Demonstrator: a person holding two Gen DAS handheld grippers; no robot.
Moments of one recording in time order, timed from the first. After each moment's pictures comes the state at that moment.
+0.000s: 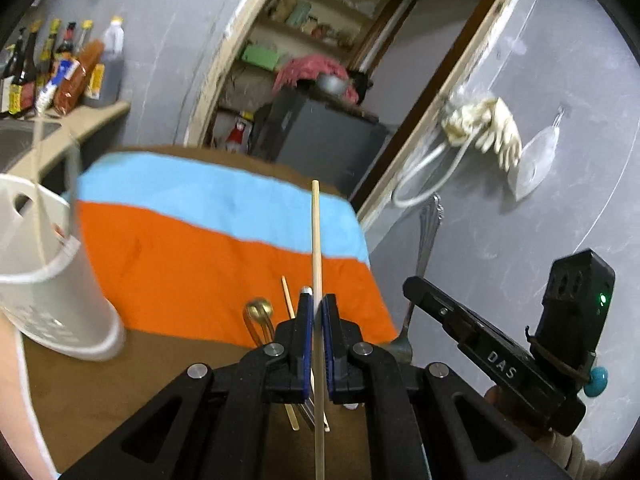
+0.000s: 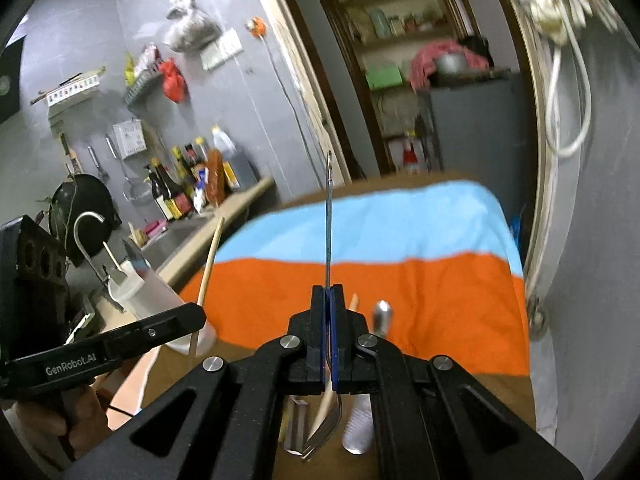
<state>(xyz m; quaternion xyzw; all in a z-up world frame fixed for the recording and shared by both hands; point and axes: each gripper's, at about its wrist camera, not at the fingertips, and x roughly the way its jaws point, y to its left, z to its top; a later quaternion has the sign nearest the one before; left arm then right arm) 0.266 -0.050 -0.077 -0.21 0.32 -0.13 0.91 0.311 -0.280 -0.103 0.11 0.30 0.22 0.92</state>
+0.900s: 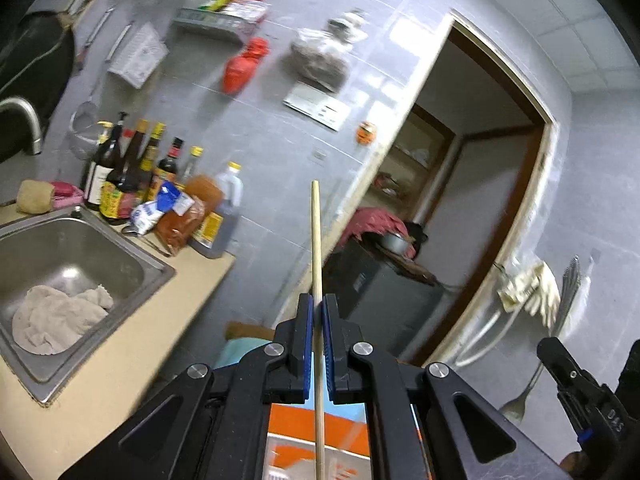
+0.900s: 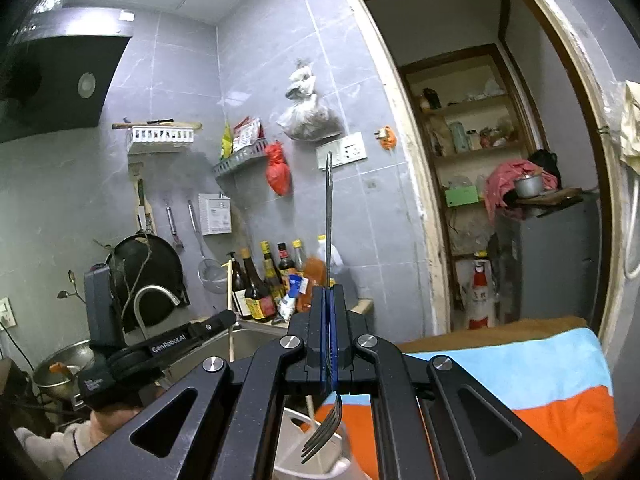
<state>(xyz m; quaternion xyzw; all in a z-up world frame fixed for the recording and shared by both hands) 0.266 0.192 -0.015 -0.25 0.11 0.00 0.96 0.273 -0.091 0.033 0.11 0.09 0.29 0.94</state>
